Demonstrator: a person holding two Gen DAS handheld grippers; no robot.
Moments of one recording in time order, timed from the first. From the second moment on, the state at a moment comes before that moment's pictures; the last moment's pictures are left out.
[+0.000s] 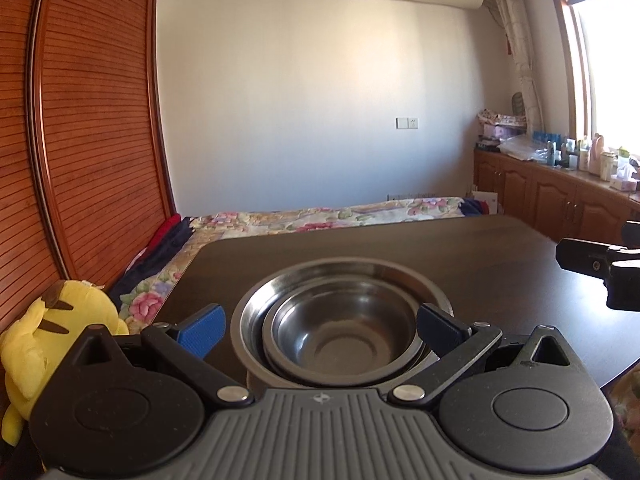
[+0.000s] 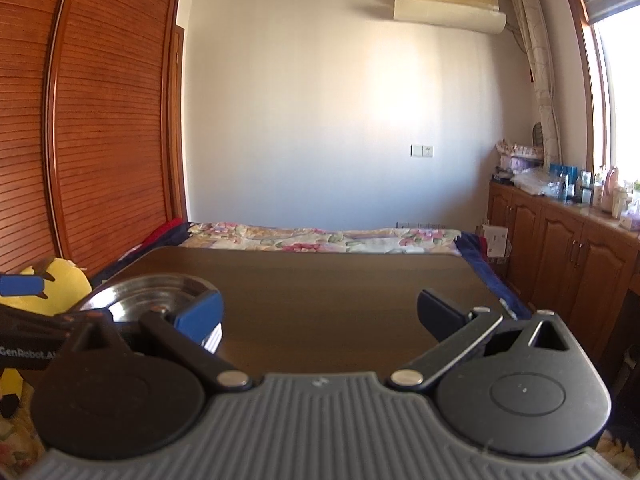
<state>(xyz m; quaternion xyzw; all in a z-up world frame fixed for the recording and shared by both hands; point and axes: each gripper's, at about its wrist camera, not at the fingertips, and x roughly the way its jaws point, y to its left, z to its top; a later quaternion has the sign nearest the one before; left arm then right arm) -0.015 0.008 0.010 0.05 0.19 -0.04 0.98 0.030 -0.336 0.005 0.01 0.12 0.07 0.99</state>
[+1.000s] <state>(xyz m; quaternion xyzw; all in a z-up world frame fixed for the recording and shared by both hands) -0.011 0.013 -0.014 0.04 0.20 -0.03 0.98 0.036 -0.339 -0.018 0.01 0.13 0.07 0.99</state>
